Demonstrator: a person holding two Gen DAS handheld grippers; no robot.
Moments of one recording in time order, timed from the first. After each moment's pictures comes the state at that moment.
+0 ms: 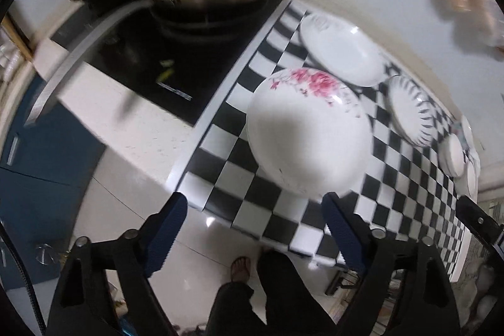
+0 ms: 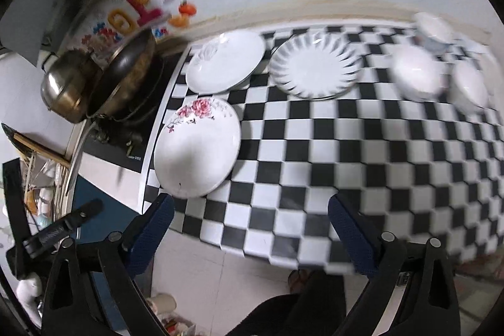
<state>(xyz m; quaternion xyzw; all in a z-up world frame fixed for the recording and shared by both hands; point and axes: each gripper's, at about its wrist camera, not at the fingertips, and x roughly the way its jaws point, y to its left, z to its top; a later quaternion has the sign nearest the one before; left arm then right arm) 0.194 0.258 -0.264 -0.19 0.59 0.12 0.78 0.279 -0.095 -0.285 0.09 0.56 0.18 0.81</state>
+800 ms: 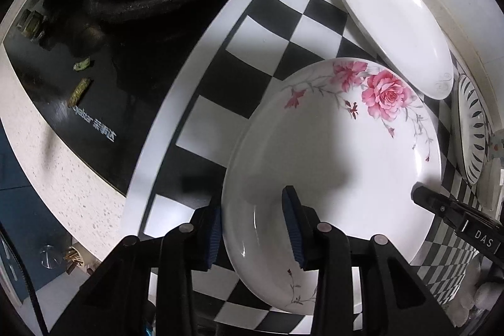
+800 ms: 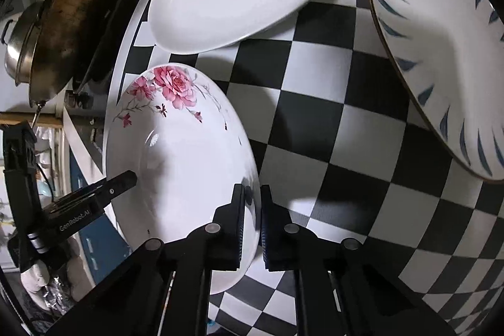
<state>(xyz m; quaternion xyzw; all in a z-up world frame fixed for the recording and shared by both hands) 0.311 0.281 -0.375 -0.19 0.67 0.11 0.71 0.441 0.007 -0.446 0.05 0.69 0.25 0.68</state>
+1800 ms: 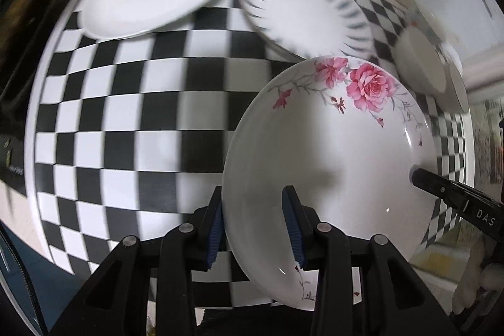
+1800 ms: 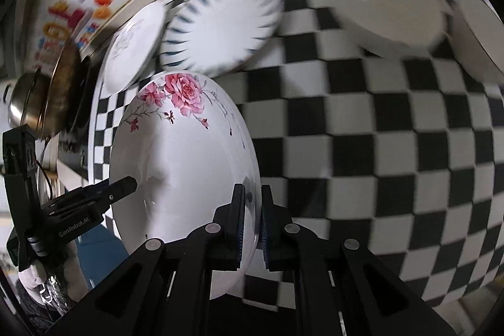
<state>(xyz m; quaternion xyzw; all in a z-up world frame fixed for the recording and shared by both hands) 0.304 0.052 -0.336 -0.06 0.67 -0.07 0.74 0.342 -0.252 -0.386 0.15 0.64 0.12 0.75</state>
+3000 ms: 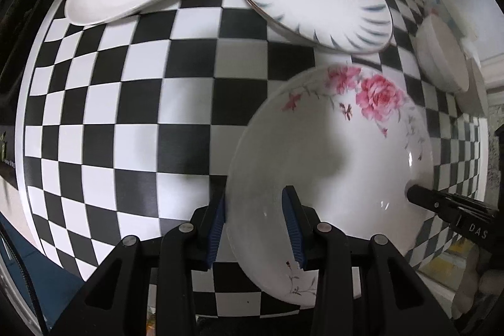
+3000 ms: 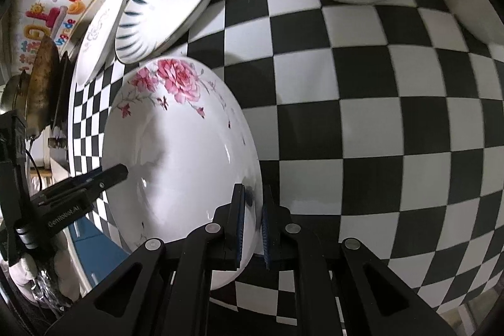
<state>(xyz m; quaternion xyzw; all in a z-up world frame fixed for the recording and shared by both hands) 0.305 0.027 -0.357 -0.06 0.69 -0.03 0.72 0.352 -0.263 -0.440 0.16 0.69 0.13 0.69</state>
